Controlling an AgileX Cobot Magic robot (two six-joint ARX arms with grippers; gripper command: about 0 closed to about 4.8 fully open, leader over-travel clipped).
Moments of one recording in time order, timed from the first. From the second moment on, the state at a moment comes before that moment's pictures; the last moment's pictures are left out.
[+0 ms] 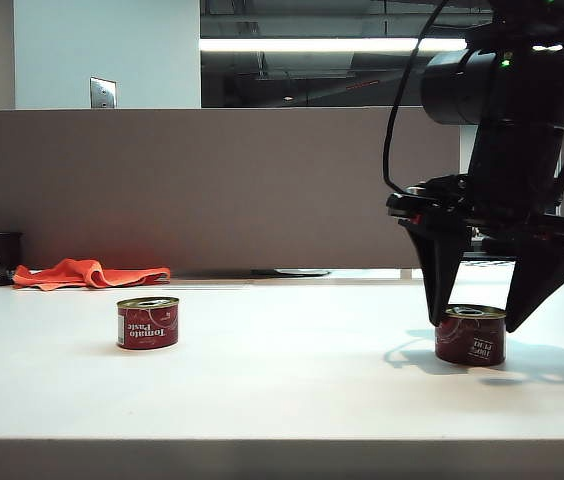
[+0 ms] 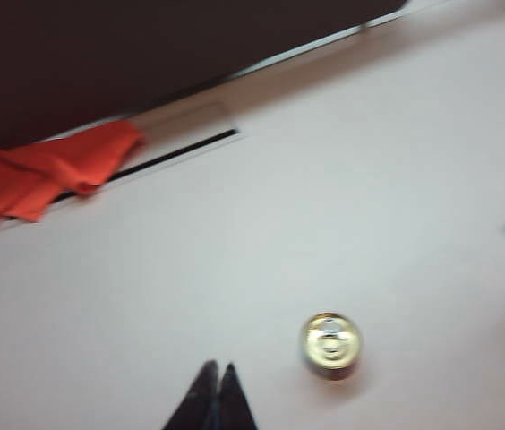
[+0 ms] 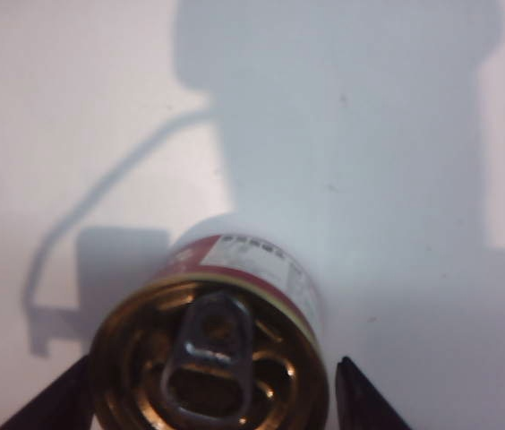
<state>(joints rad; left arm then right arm) -0.46 0.81 1.13 -0.71 -0.16 0.14 0.37 1.69 1.14 -0.75 -0.04 0.24</state>
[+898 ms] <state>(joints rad) -0.46 0.76 1.13 -0.66 -0.25 0.16 0.53 1.71 1.52 -0.66 -0.08 0.21</state>
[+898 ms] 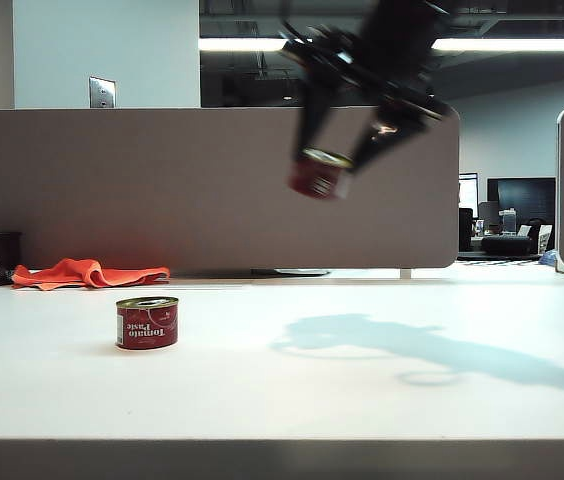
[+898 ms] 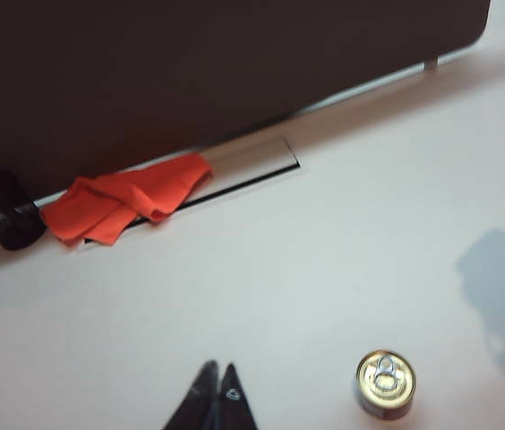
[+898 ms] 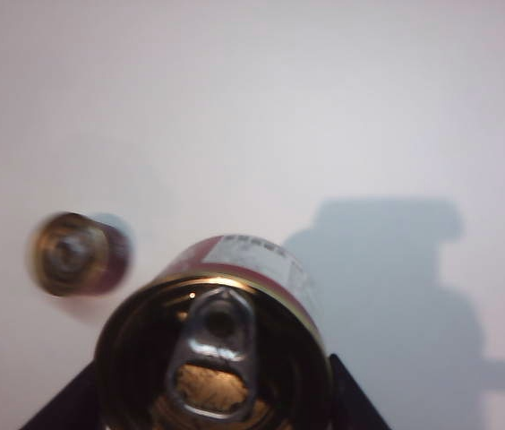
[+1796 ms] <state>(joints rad) -0.46 0.76 1.13 -0.64 -0.25 0.16 0.79 2.14 1.84 -0.65 -0.02 0.02</state>
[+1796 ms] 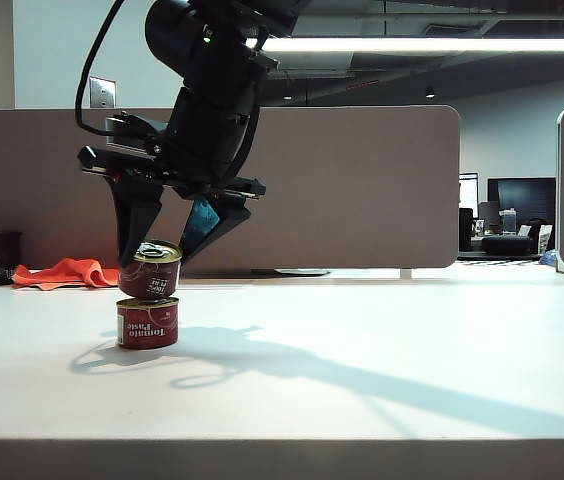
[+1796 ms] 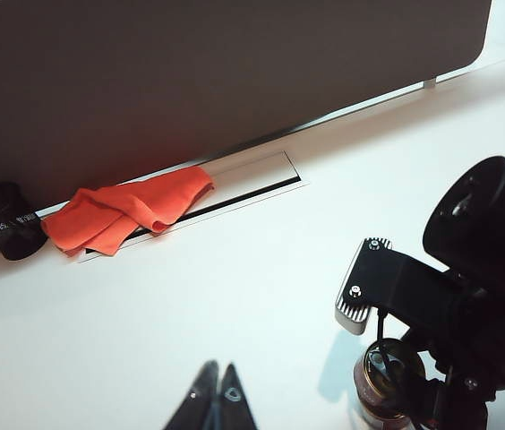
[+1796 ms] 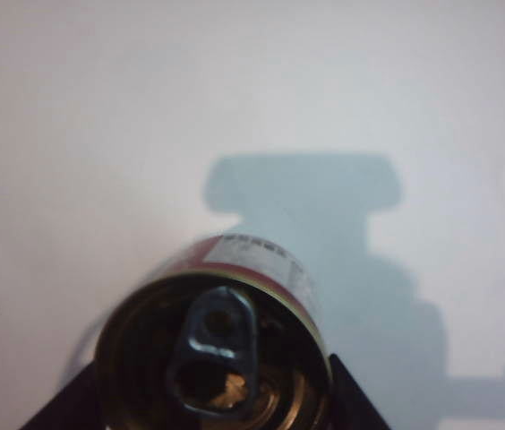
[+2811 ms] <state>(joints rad) -0.46 0.76 1.13 -0.65 -0.25 0.16 0.78 2.05 1.98 -0.76 -0.05 0.02</state>
